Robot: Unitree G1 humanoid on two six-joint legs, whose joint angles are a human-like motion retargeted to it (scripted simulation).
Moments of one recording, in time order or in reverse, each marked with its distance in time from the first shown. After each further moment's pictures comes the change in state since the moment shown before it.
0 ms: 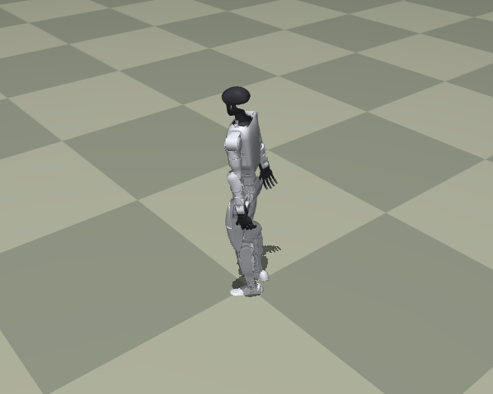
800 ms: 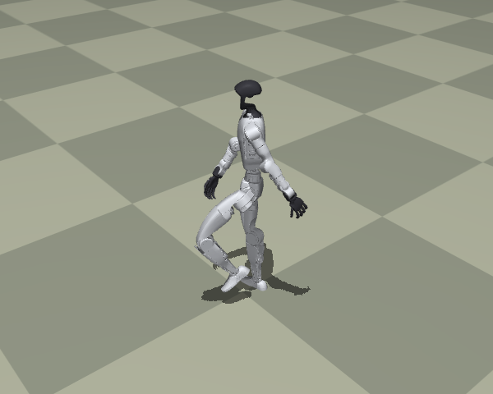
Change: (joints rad) left arm 0.402 0.011 0.207 0.062 -0.091 0.010 0.145; right arm -0.453 0.181 0.140 -0.246 0.363 -0.114 0.242; waist 0.232 0.032 0.092; left_leg -0.637 0.333 -0.006 1.322 0.138 0.071; right_leg 0.164 -0.043 -0.089 -0.119 -0.080 -0.124
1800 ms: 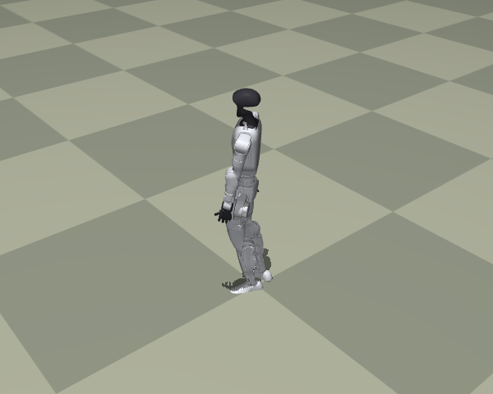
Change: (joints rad) left arm -0.626 -0.097 -0.375 -0.071 0.002 -0.095 -0.096; right arm 0.502 -0.082 -0.074 0.077 -0.335 0.054 -0.108; waist -0.181 -0.023 -0.159; left_leg 0.715 -0.367 0.033 -1.367 -0.142 -0.042; right_leg -0.055 0.006 -0.019 0.192 -0.019 0.111
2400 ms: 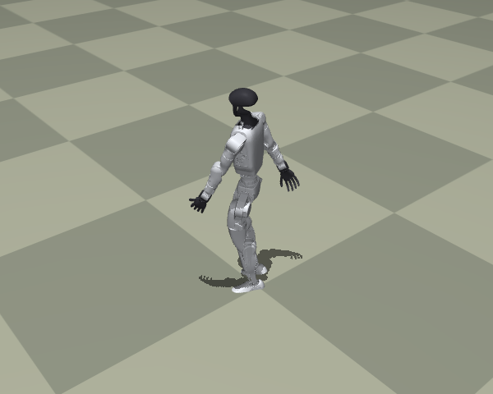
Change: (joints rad) left arm -0.279 0.043 0.101 -0.028 -0.110 -0.053 0.072; right arm 0.174 -0.117 -0.207 0.199 0.109 0.118 -0.069; waist -0.155 0.087 0.079; left_leg 0.017 0.105 0.068 0.008 -0.014 0.014; right_leg -0.226 0.094 0.094 0.298 0.255 -0.068
